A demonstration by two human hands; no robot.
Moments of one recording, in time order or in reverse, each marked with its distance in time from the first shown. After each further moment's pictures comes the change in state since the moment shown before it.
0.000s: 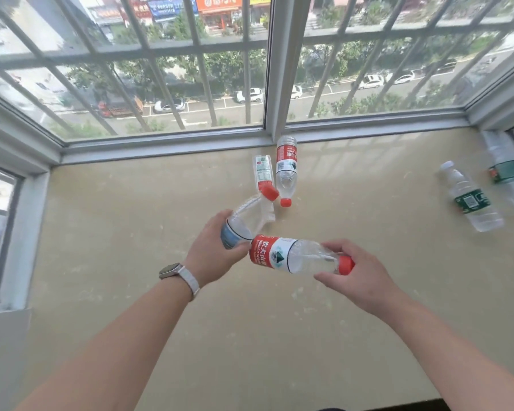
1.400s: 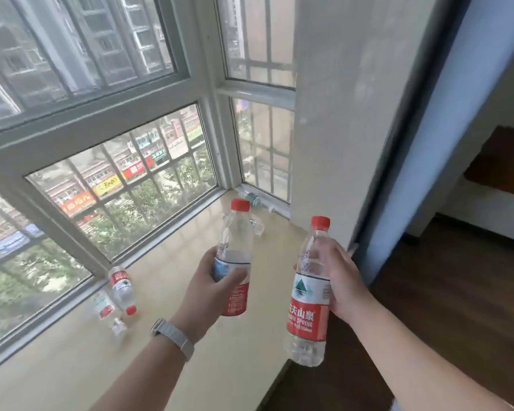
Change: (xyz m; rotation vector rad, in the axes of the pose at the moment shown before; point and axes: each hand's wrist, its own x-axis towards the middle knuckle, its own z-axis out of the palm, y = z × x) left_hand -0.286 0.317 0.228 -0.313 -0.556 0.418; right_hand -0.386 0.116 -0.203 1.164 0.752 -0.195
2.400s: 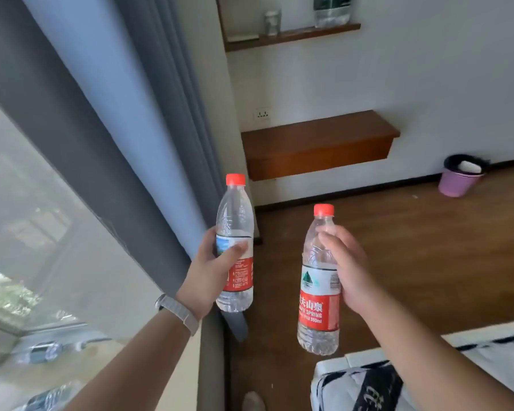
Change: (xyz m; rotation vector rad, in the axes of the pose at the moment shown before) left_hand 0.163 0.072 0.467 0.117 -0.793 0.097; right_hand -0.022 -0.155 -0.368 -0.085 0.781 -0.389
